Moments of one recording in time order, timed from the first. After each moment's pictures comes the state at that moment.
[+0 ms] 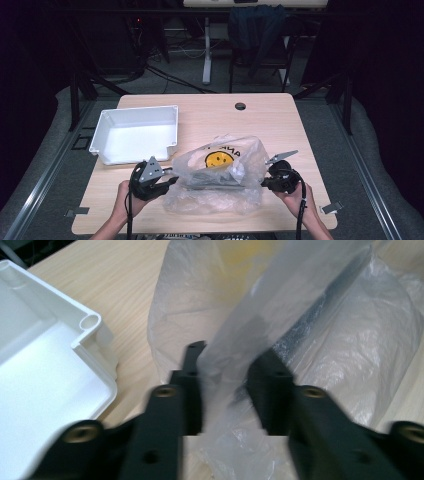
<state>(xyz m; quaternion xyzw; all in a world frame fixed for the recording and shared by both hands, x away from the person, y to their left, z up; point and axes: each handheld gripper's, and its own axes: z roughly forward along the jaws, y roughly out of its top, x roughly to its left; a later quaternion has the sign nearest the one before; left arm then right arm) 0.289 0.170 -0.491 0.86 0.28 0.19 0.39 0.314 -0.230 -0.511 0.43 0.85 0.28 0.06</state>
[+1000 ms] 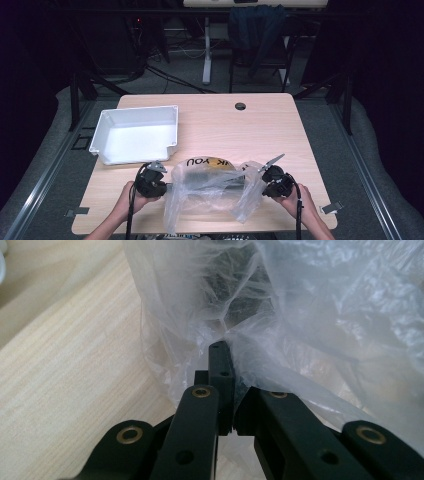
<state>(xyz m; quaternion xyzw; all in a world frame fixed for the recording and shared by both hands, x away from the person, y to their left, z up) 0.325 0.178 -0.542 0.89 0.34 0.00 0.30 0.317 -0.220 -0.535 0.40 0.90 0.19 0.03</state>
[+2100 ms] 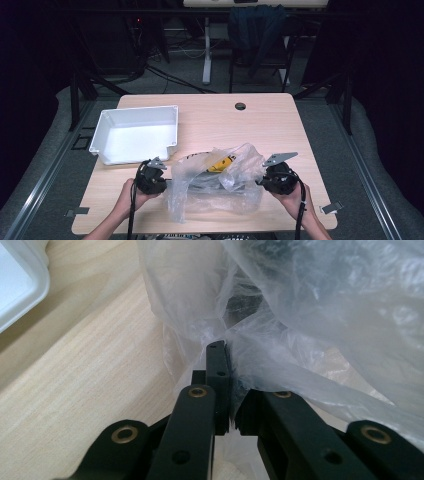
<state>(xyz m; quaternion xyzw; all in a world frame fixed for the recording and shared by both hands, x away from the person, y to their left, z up) 0.331 0.180 -0.540 0.89 0.34 0.03 0.30 0.302 -0.219 -0.496 0.38 0.86 0.32 0.09</state>
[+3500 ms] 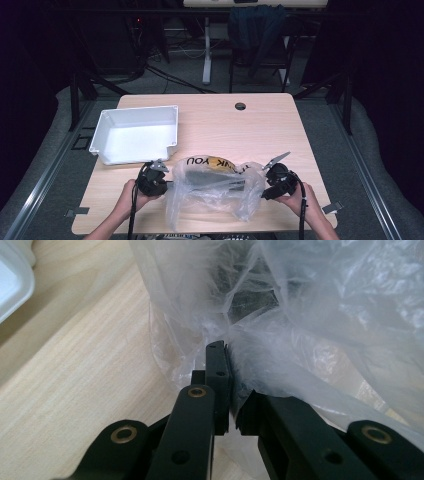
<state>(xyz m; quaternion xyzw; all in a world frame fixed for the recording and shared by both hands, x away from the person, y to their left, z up) 0.328 0.175 -0.541 0.90 0.33 0.03 0.28 0.317 -0.232 -0.523 0.40 0.89 0.21 0.05</state>
